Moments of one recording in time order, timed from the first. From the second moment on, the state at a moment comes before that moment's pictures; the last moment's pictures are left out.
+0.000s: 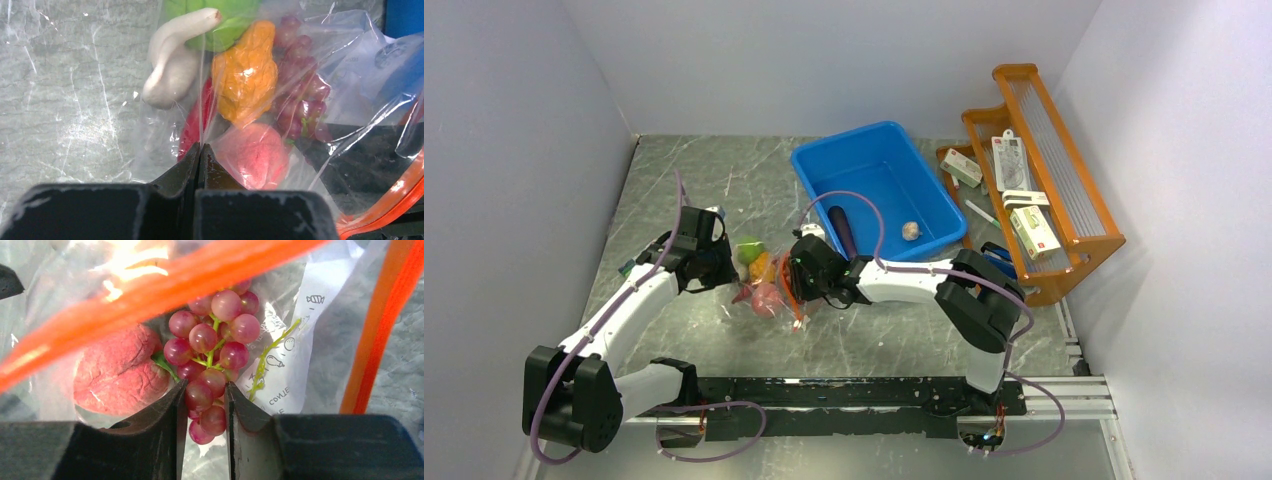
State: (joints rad) left arm -0.24 1.13 0.74 -0.60 0.06 -0.45; right arm 1.02 1.83 1.09 -0.06 0.11 0.60
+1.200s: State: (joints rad) left arm -0.34 0.94 0.50 -0.59 -0.09 -0.97; right arm 0.96 1.90 1.20 -0.24 -0.12 0.48
